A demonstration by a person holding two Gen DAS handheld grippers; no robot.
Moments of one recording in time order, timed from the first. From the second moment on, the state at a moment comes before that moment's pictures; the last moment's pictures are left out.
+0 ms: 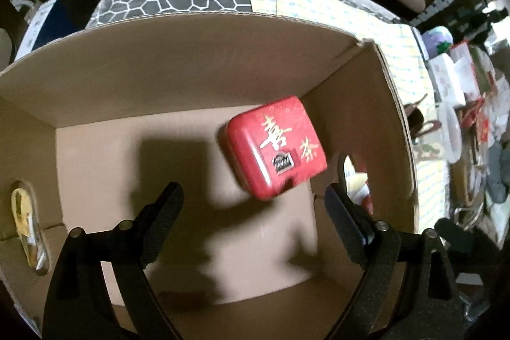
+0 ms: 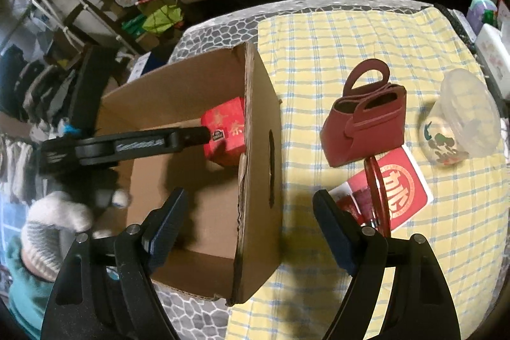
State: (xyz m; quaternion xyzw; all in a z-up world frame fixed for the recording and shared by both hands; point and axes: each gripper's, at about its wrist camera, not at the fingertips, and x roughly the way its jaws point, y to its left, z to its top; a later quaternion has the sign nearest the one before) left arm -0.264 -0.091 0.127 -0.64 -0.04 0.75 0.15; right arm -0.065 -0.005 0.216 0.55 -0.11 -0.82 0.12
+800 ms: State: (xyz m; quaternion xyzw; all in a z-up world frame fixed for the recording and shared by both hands) left arm -0.158 -0.133 0.191 -0.60 -0.02 0.78 0.17; right arm 0.001 -0.036 0.240 0.54 -0.03 -0.84 0.07
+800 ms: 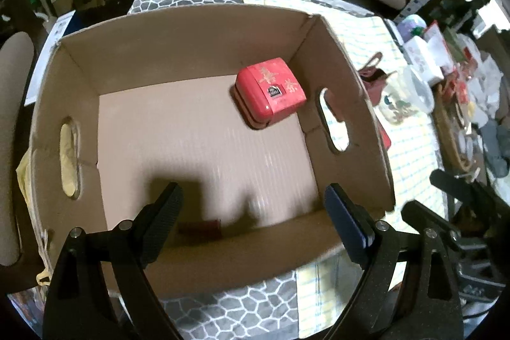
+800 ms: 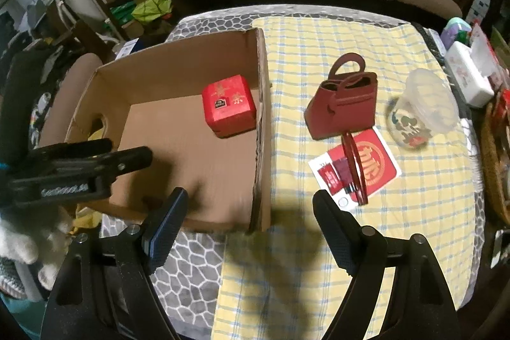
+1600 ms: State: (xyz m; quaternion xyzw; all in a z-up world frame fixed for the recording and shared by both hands) left arm -0.069 -0.093 0.225 -0.51 0.03 0.83 0.21; right arm 0.070 0.034 0.240 0.53 -0.05 -0.85 0.01
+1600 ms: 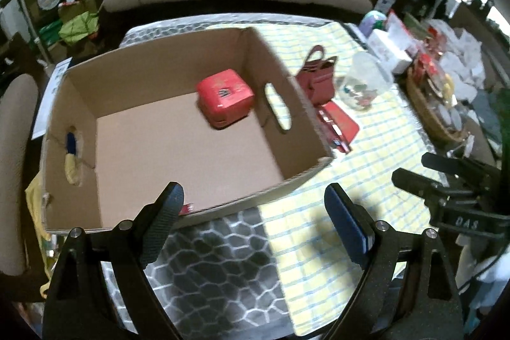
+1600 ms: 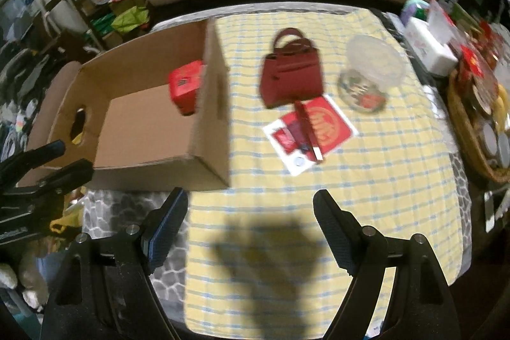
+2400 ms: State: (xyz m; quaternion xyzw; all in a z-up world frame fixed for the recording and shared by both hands) left arm -0.146 0.039 0.233 -0.47 0.09 0.85 0.24; right arm 0.050 0.158 0.207 0.50 -0.16 -0.85 0.00
